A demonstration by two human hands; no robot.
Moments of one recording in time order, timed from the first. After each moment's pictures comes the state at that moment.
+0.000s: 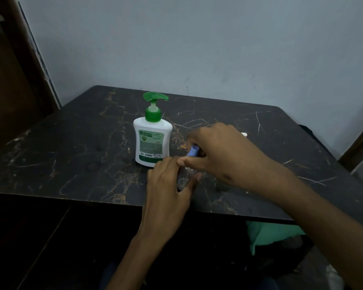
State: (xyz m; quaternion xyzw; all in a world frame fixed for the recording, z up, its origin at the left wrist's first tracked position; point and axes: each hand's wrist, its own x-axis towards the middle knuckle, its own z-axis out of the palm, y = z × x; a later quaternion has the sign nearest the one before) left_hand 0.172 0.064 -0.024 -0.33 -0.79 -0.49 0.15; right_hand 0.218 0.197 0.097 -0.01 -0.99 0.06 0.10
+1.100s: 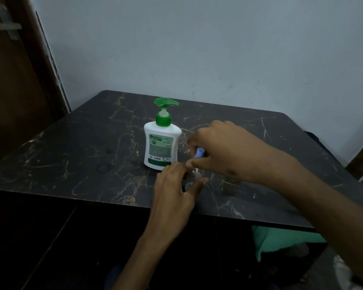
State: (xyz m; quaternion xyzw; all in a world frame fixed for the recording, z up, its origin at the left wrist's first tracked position) left_hand 0.169 0.059 -0.018 -0.31 -0.78 -0.53 0.11; right_hand 0.207 0.192 0.115 0.05 -0.99 -0.03 0.08
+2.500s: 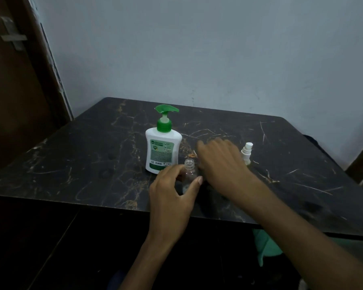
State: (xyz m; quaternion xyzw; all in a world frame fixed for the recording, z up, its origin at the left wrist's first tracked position) left_hand 0.173 0.055 -0.015 -0.28 -0.75 -0.57 0.17; right_hand 0.191 0.190 0.063 -0.09 -0.98 -0.11 0.14
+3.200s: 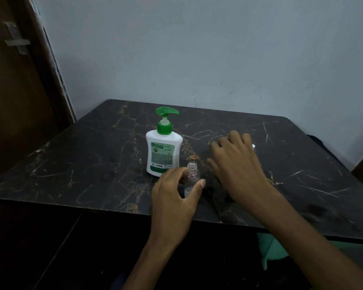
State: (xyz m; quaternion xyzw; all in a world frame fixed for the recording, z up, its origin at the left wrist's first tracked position) left_hand 0.173 0.058 -0.014 -0.28 -0.76 -0.55 0.17; right_hand 0.201 0.218 0.043 -0.11 -0.95 -0.20 0.24
